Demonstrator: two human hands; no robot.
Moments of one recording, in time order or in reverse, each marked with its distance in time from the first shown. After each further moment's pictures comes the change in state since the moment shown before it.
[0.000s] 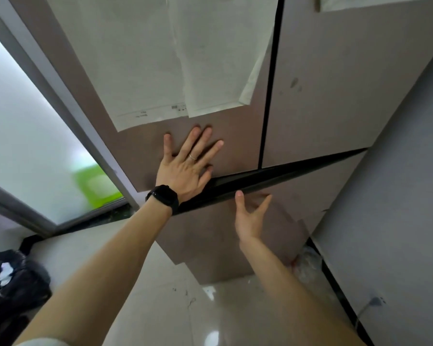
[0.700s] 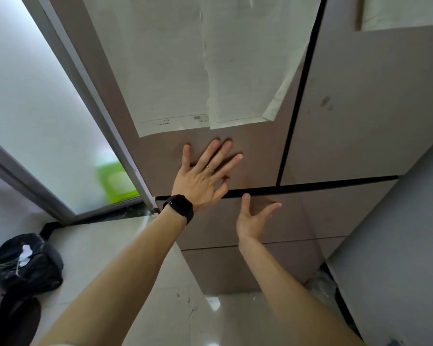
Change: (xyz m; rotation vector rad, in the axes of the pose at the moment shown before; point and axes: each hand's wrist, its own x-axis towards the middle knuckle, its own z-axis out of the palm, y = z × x) left_hand 0.000 0.005 0.007 0.063 0.066 -0.040; right_hand 0.024 -0.007 0.040 -0.175 0.022 0.009
